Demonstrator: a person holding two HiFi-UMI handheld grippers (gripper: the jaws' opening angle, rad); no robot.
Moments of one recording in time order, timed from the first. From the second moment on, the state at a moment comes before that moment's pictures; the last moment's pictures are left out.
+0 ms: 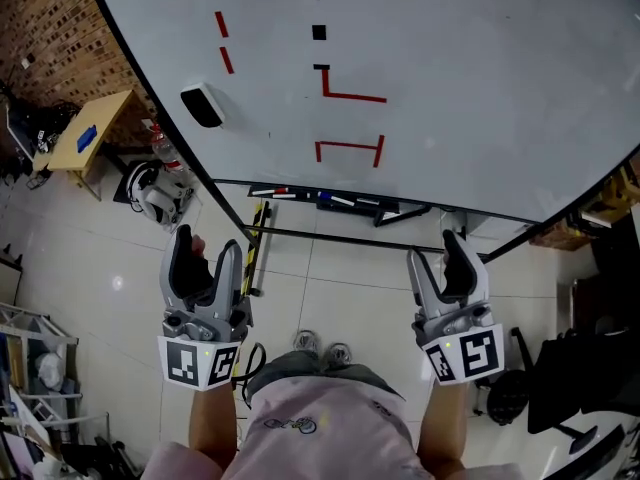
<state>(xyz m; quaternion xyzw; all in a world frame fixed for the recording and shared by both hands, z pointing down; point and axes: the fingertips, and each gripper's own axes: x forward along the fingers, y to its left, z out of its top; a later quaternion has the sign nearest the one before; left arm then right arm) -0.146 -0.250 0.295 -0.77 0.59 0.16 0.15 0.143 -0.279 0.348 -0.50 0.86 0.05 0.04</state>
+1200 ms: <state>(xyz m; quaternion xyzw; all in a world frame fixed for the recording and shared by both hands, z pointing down) -0.107 -0.029 0.266 -0.80 0.54 0.21 0.15 0.189 -0.043 0.329 -0.55 0.83 0.09 0.03</state>
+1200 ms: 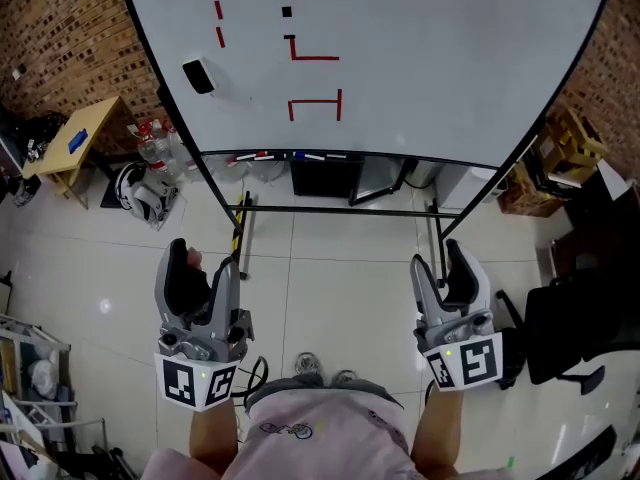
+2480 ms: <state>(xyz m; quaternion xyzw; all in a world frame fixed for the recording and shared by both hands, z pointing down) -0.044 0.067 0.263 -0.78 0.58 0.20 0.14 0.265 0.037 0.329 -0.53 0.84 0.09 0.07</state>
